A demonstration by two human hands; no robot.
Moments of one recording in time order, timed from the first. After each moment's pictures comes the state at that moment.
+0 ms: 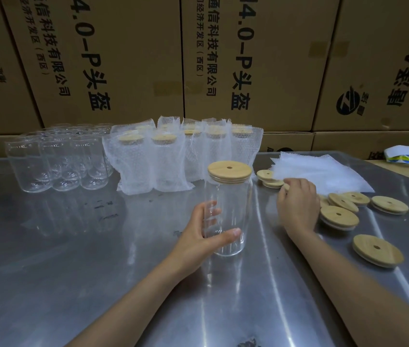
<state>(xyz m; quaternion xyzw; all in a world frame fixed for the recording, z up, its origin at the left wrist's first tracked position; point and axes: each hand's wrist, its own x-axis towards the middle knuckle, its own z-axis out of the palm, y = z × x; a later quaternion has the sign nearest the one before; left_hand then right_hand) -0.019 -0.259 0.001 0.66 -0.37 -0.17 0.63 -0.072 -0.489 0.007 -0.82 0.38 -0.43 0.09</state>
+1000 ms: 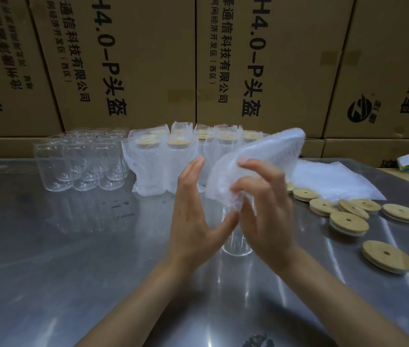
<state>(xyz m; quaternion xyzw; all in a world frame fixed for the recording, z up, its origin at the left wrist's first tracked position) -0.031 -0.239 0.039 0.63 -0.46 0.33 0.53 -0.101 -0.347 0.064 -0.73 -0.18 -0.65 0.10</state>
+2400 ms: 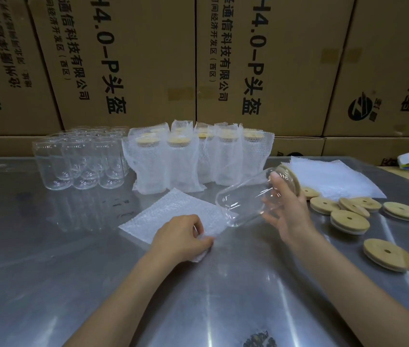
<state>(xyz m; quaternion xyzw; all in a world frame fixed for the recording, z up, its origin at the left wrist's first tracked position) 0.017 -0.226 0.008 0.91 -0.32 0.03 0.25 -0.080 -0.419 0.035 -0.48 0.23 -0.37 0.76</state>
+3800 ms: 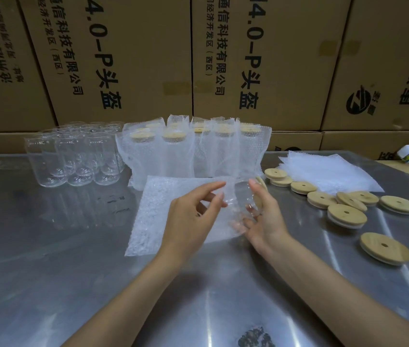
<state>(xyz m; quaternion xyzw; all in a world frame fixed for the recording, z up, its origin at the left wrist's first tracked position) -0.023 -0.239 0.034 0.68 -0.42 0.14 0.58 -0.074 -0.378 0.025 -0.42 0.23 -0.27 0.84</state>
